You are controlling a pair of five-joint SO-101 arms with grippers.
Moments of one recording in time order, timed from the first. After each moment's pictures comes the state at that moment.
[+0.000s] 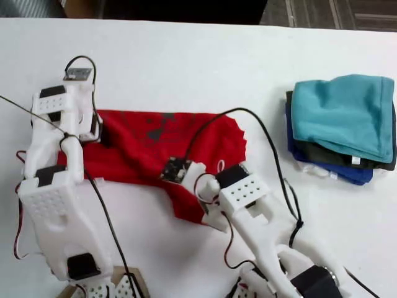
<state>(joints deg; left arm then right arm) -22.1 34.4 -10.2 72.7 -11.7 -33.0 -23.9 52.0 71.9 37.5</state>
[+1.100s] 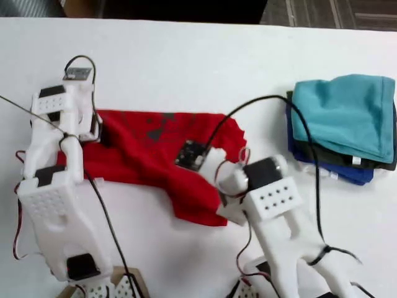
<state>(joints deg) -22.1 34.4 -10.2 72.7 -11.7 -28.4 -36.2 43.4 86.2 39.4</state>
